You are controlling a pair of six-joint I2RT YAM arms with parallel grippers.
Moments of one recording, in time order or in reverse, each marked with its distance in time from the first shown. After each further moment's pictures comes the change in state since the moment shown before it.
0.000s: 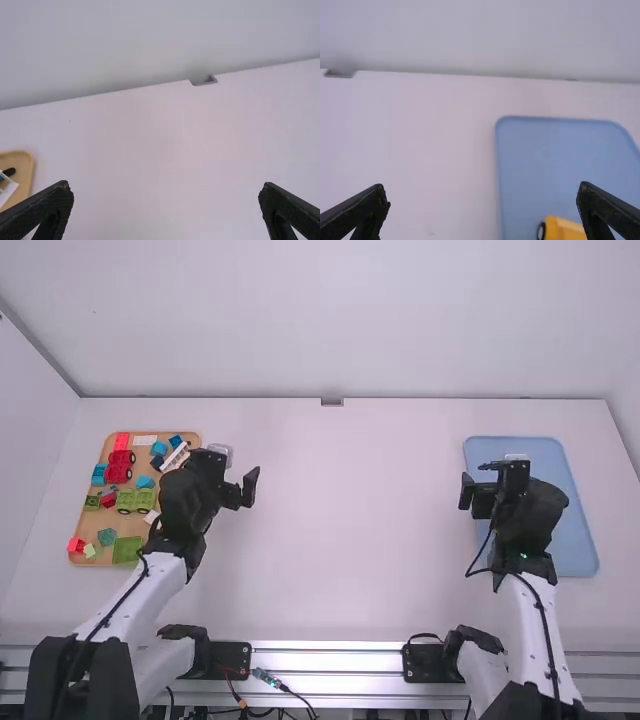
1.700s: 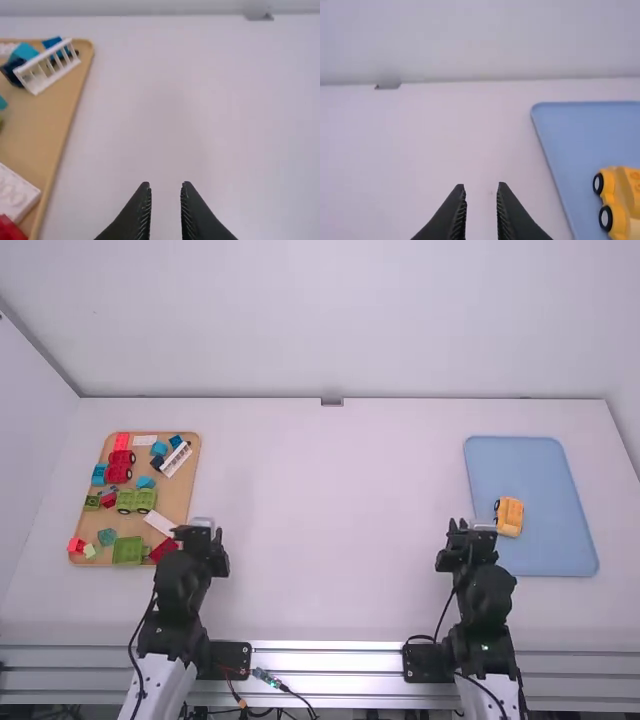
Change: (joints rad) left arm 0.004 -0.825 -0.456 -0.430 -0.218 -0.075; right arm 0.298 -0.868 -0.500 -0.143 0.265 0.217
